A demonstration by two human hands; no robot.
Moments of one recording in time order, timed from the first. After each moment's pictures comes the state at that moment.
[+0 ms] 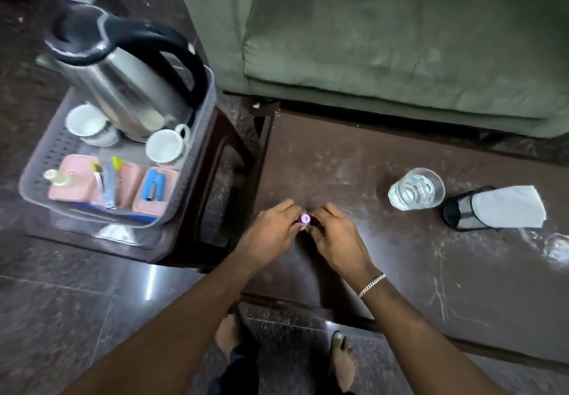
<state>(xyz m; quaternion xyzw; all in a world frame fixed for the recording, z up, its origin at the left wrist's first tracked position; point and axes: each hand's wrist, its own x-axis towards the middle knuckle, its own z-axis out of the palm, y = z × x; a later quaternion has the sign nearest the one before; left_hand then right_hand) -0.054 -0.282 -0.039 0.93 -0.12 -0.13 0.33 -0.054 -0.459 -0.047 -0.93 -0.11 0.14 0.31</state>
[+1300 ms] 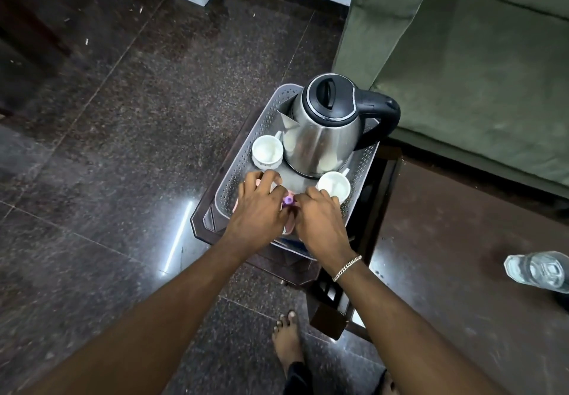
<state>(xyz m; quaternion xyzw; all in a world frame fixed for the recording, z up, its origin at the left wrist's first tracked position) -0.041 0.029 0.011 0.98 0.02 -0.03 0.17 -0.007 -0.119 0.025 -0.95 -0.22 0.12 0.16</state>
